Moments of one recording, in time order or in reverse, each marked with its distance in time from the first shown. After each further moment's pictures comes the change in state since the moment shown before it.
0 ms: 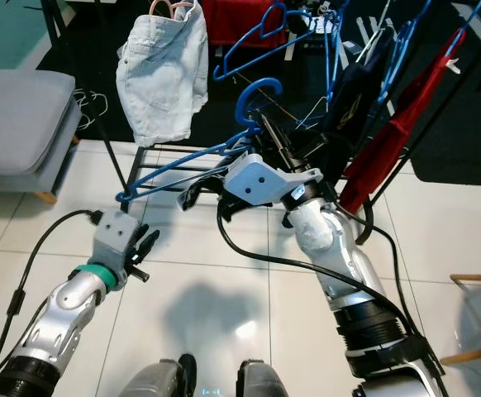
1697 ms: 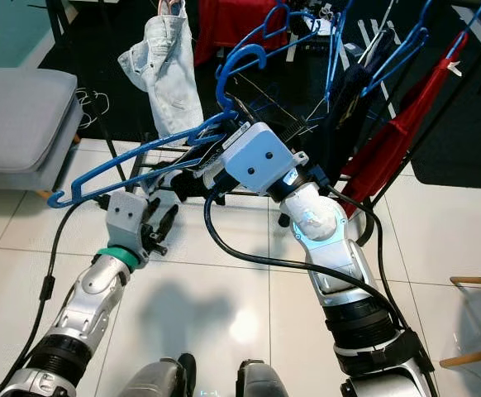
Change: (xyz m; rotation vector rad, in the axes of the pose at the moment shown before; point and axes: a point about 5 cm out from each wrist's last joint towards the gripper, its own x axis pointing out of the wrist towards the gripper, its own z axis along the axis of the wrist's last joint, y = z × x) left arm 0.027 -0.005 0.011 0.034 -0.125 0.071; right arm 0.013 -0.018 0.034 0.242 -0.111 0.078
